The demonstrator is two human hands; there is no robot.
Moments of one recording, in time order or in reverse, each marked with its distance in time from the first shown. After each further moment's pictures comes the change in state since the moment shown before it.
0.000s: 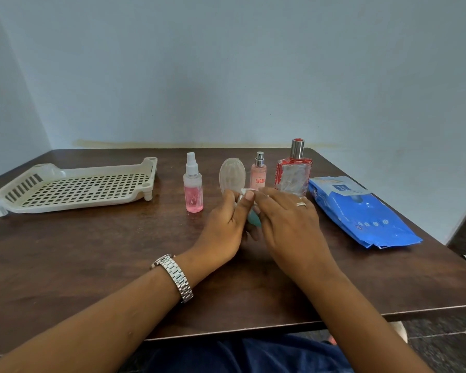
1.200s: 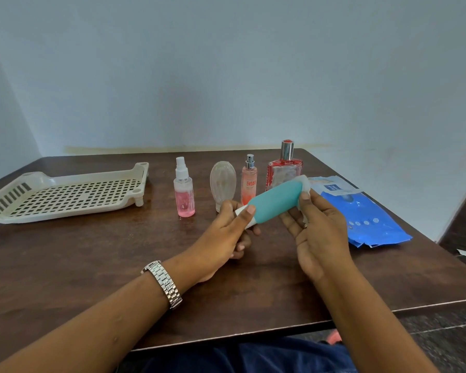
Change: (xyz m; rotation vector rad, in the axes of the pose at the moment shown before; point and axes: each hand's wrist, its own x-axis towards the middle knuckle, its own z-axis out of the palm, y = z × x) left_hand -0.003 0.009 0.003 -0.244 -0.242 -0.292; right_hand 0.004 0.024 -0.012 1.595 0.404 0.872
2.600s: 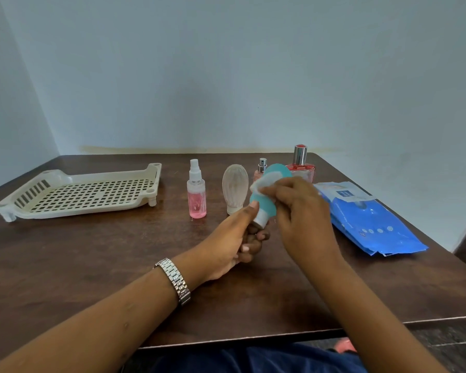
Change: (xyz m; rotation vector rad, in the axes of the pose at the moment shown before) left_hand 0.001 0.005 -0.007 -0.280 -0.099 -0.148; right_hand -0.003 0.000 0.023 -1.246 -0.322 -0.951
